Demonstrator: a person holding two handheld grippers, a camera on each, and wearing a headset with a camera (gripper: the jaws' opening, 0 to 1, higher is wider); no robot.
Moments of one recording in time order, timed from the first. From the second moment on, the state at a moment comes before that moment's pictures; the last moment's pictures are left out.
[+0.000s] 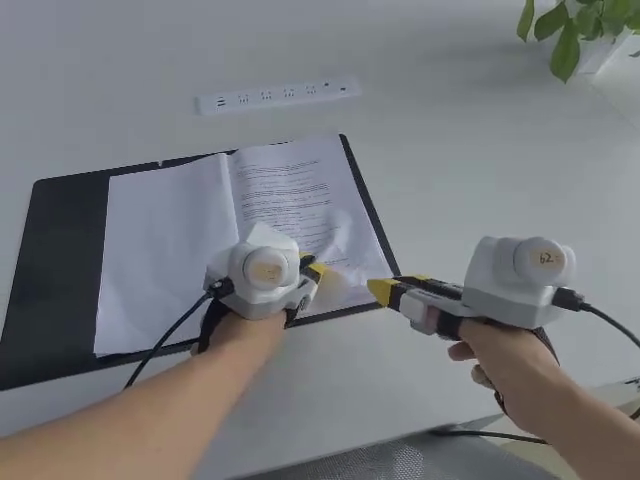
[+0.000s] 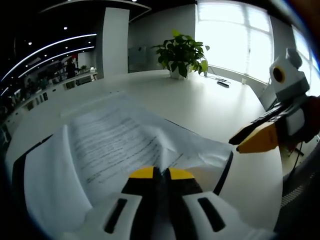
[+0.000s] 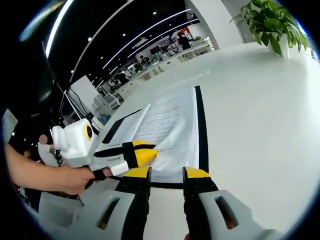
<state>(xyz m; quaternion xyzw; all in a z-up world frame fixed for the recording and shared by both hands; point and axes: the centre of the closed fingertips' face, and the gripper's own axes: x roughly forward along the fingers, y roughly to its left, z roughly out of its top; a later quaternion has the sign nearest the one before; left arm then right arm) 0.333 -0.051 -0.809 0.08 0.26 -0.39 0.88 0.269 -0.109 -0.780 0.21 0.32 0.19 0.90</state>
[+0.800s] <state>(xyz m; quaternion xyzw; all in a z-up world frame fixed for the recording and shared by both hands) 0.332 -0.051 -0.809 0.07 0.26 -0.39 0.88 0.284 -0.108 -0.786 0.29 0.33 0.15 0.89</state>
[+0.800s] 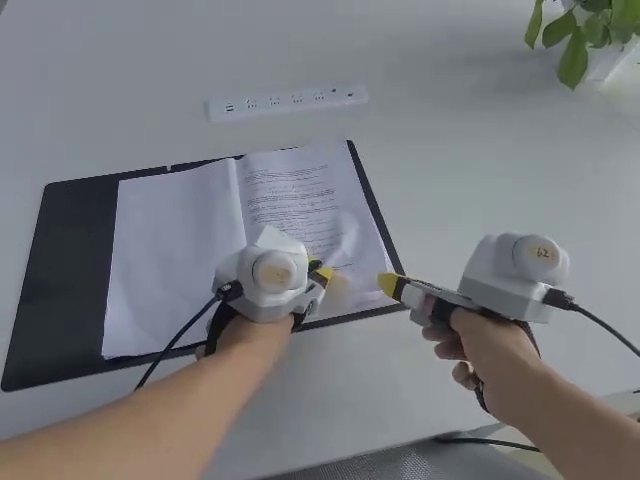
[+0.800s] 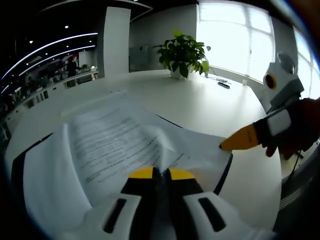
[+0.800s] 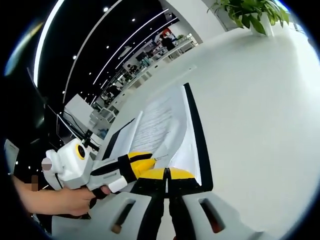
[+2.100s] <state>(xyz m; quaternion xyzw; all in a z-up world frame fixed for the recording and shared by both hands) 0.271 0.134 -0.707 -0.01 0.22 -0.30 0.93 0.274 0.040 -0.653 0.22 0.20 0.36 0.88</state>
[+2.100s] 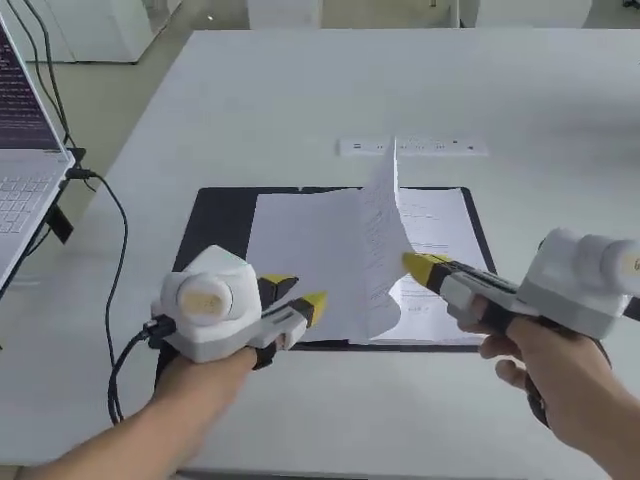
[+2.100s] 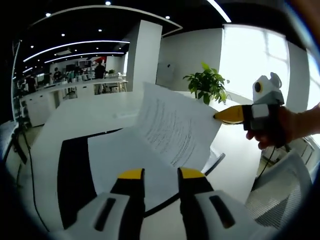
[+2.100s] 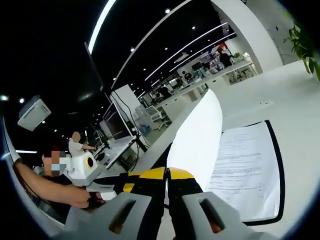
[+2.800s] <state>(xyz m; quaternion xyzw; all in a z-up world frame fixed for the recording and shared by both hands) 0.241 0.229 -0.706 -0.02 0.22 -0.23 0.95 0.295 0.146 -0.709 0.19 0.26 0.40 0.86</state>
